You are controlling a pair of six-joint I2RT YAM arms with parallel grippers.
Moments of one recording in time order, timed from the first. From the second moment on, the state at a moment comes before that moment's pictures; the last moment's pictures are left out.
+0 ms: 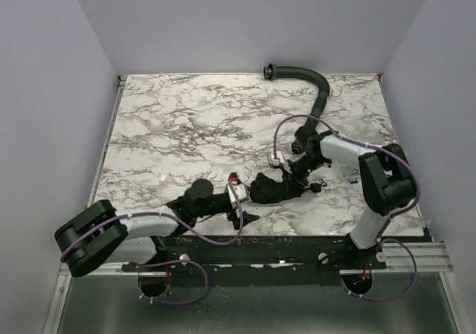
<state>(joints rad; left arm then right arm) -0.86 1.23 0.24 0.76 0.42 0.06 0.39 1.77 1.01 -0.84 -0.76 -1.25</state>
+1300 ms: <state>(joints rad) -1.06 1.54 0.22 0.96 0.27 -0.43 0.39 1.72 0.95 -0.74 -0.77 -1.13</state>
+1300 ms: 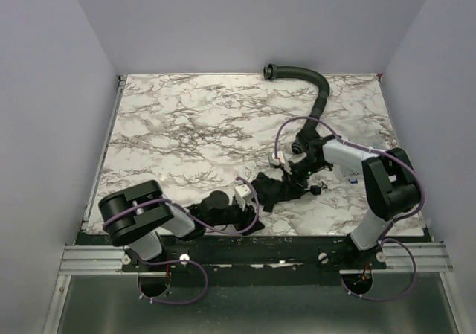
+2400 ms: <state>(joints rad) -1.06 1.81 0.31 1.22 0.12 -0.55 0.39 1.72 0.95 -0.73 -0.77 -1.12</state>
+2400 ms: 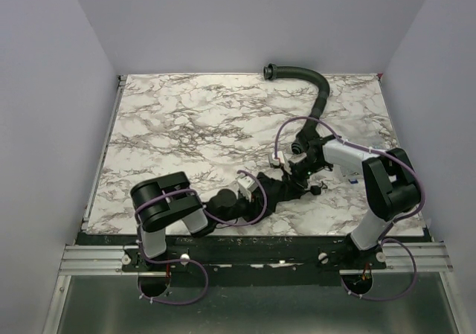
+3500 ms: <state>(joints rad) -1.04 1.96 0.32 1.43 0.18 -0.59 0.40 1.72 0.96 -0.74 -0.77 -1.10</state>
